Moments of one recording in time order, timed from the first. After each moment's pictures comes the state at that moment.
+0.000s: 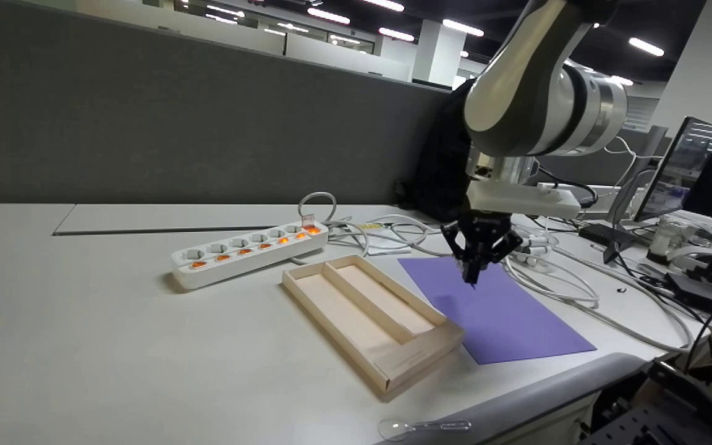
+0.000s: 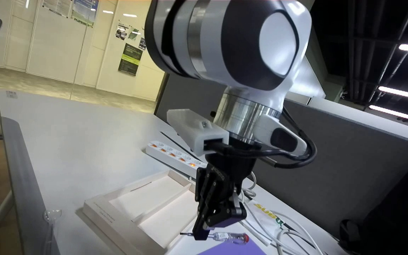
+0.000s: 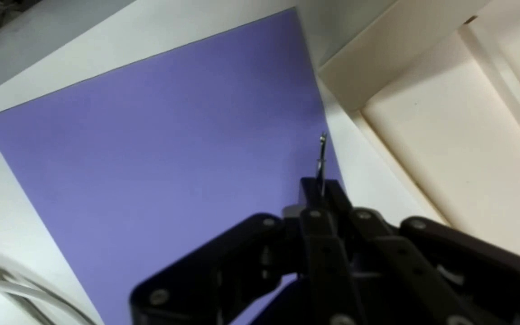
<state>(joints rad) -0.04 0.13 -0.17 -2.66 -0.10 2.78 0.38</state>
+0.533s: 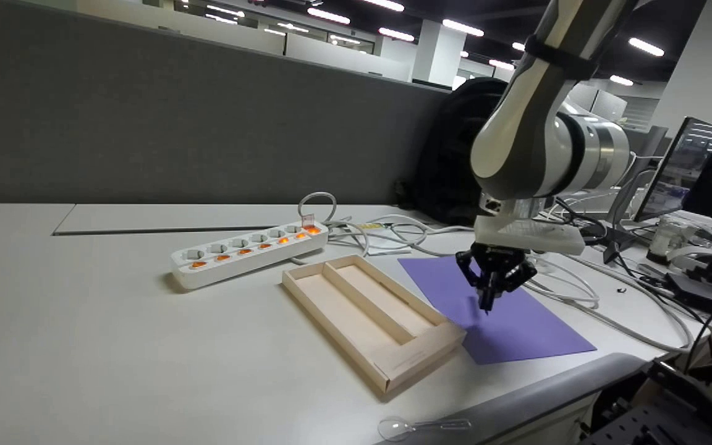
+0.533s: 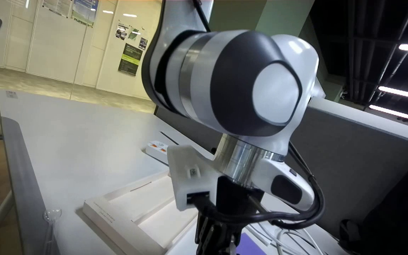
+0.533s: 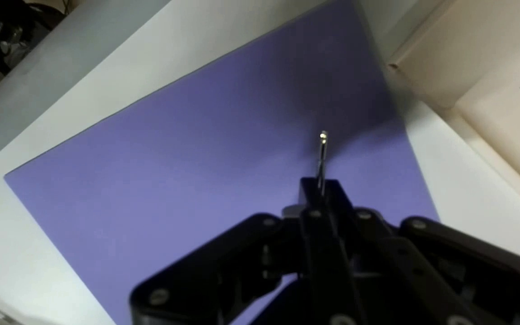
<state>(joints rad) -0.03 0.28 -0.25 -2.65 -0.07 2.90 0.44</state>
